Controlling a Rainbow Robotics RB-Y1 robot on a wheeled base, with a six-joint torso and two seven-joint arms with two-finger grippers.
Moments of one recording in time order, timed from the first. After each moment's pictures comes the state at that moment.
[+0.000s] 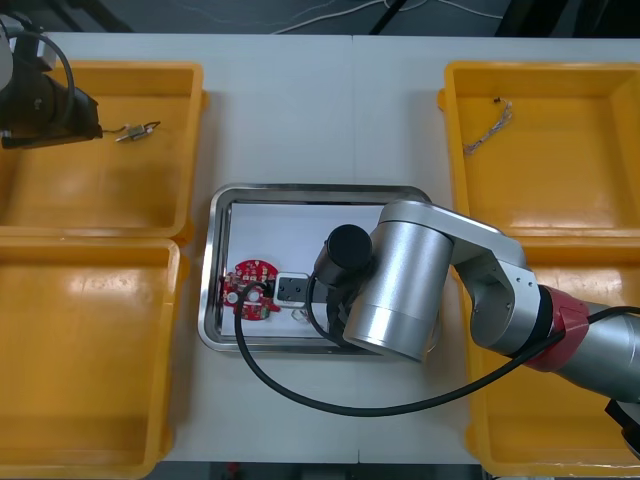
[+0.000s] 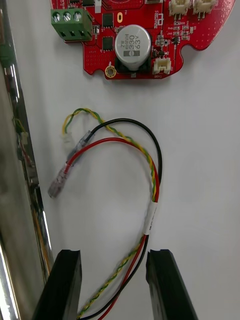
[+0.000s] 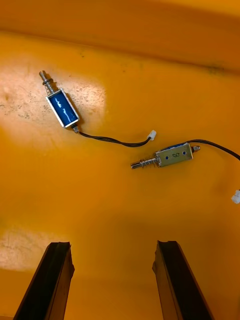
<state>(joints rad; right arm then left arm) -0.73 -0.49 0.95 -1.95 -0.48 1.58 1.79 -0.75 0.68 0.06 -1.36 0.54 1.45 -1.32</state>
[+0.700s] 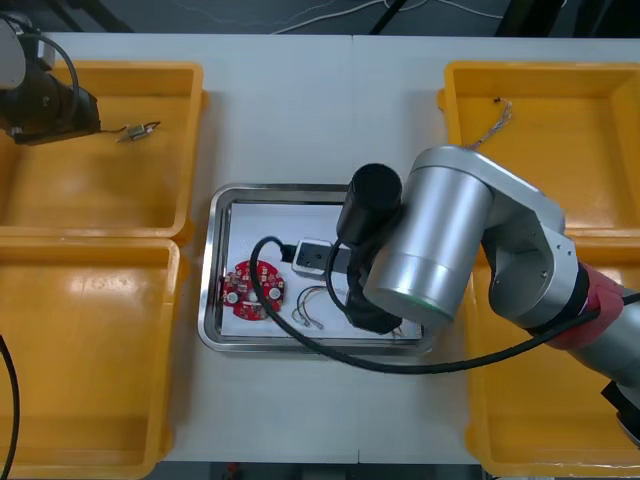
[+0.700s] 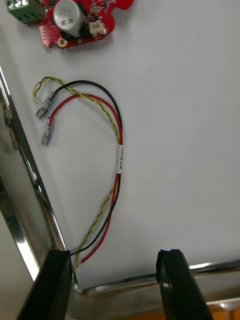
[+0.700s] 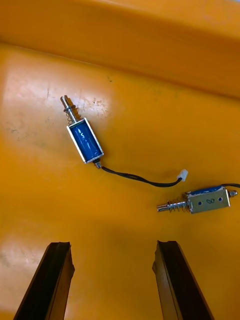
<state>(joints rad) -0.73 -0.49 0.77 -2.04 -0.57 1.80 1.70 -0.84 0.65 0.06 -1.10 0.48 1.29 -1.34</state>
